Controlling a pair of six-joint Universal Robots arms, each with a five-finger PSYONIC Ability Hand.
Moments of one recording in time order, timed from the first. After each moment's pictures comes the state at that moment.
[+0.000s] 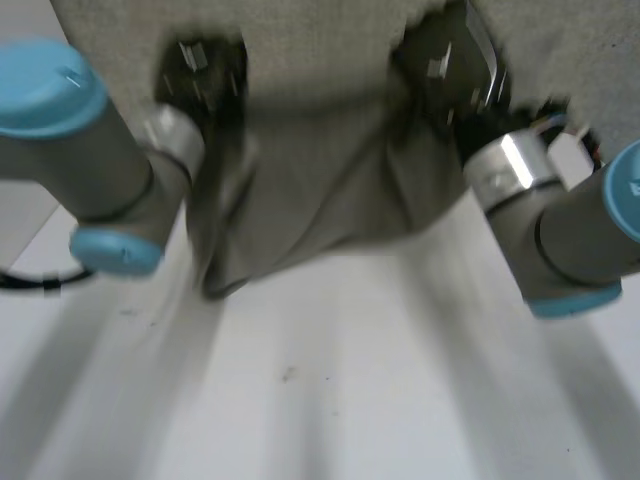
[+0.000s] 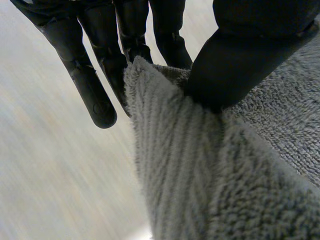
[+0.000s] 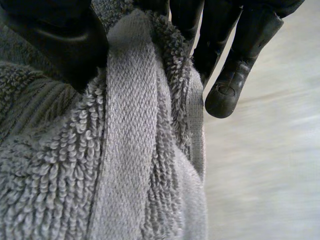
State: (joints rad) left arm 4.23 -2.08 -1.06 3.40 -1.59 3.30; right arm 2.03 -1.23 1.45 -0.74 1.32 2.19; left_hand 1.17 1.22 1.22 1.22 1.00; right_hand 1.31 1.30 1.31 1.34 1.11
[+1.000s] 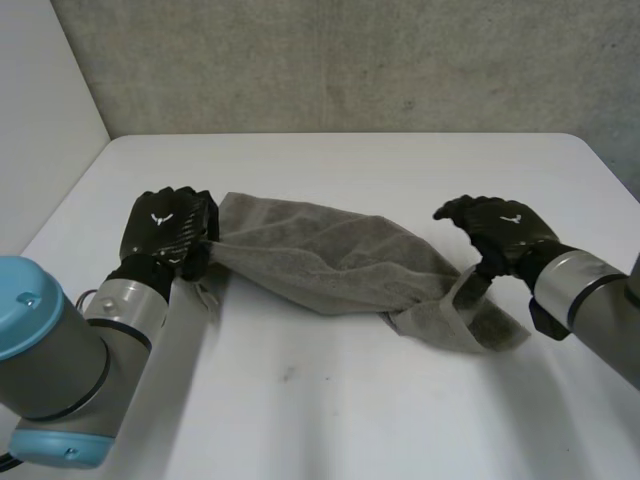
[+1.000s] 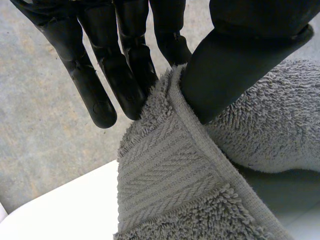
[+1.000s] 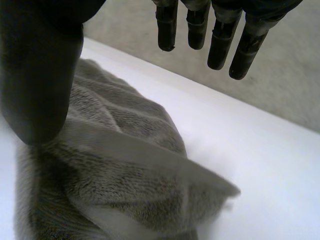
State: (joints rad) left arm 4.30 -1.79 -1.92 3.72 -1.57 3.24; right arm 1.80 -1.30 1.66 -0.03 1.25 3.01; left_hand 1.19 1.22 1.22 1.22 1.01; right_hand 0.23 0.24 0.24 0.26 0.06
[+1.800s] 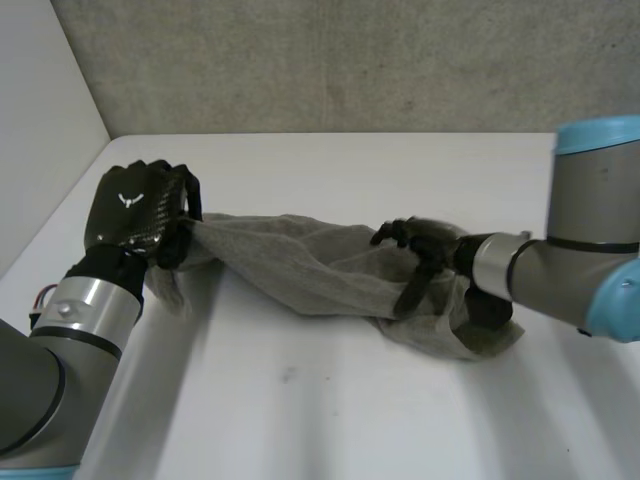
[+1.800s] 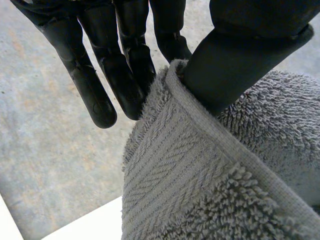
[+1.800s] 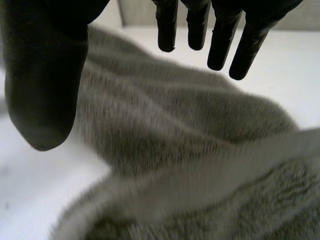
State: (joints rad) left arm 4.32 -1.59 -2.01 3.74 -1.55 3.24; right arm 1.94 -0.93 1.15 0.38 1.17 3.17; left_hand 1.19 1.22 1.22 1.22 1.01; right_hand 0.26 0.26 0.26 0.27 0.08
